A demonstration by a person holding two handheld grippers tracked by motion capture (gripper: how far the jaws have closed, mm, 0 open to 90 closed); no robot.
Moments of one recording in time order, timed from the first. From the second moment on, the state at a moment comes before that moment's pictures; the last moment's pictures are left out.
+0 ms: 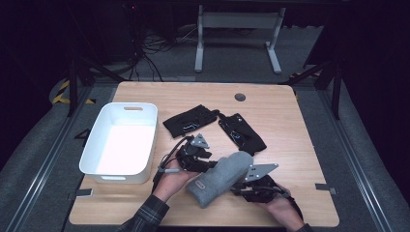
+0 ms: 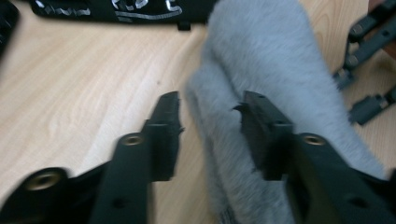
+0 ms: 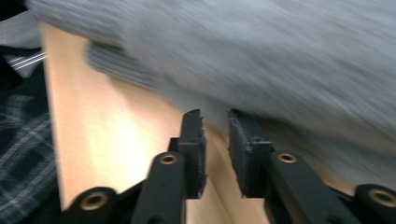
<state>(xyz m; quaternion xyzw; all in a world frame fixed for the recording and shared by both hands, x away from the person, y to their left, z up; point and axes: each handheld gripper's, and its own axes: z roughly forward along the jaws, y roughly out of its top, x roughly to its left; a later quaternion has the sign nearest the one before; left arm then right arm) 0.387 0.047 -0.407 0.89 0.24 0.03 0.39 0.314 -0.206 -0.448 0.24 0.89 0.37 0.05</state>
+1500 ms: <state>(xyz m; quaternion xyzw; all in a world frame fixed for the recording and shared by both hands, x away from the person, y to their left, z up) 0.393 -0.001 -0.450 0.92 0.20 -0.09 0.31 0.355 -0.315 -0.461 0.44 0.81 0.33 0.21</state>
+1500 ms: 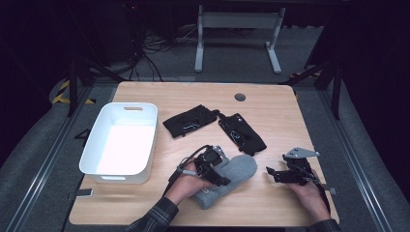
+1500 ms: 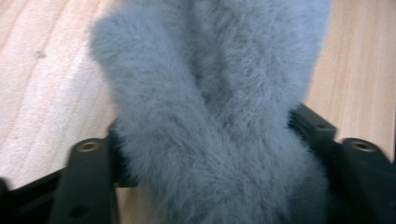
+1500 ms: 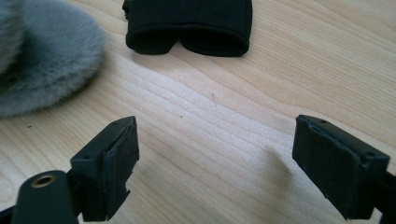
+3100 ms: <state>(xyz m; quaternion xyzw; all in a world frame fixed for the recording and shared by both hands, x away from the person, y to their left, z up) 0.401 0.057 -0.346 0.90 0.25 -0.05 0.36 0.357 -0.313 -0.470 0.45 0.80 0.34 0.21</state>
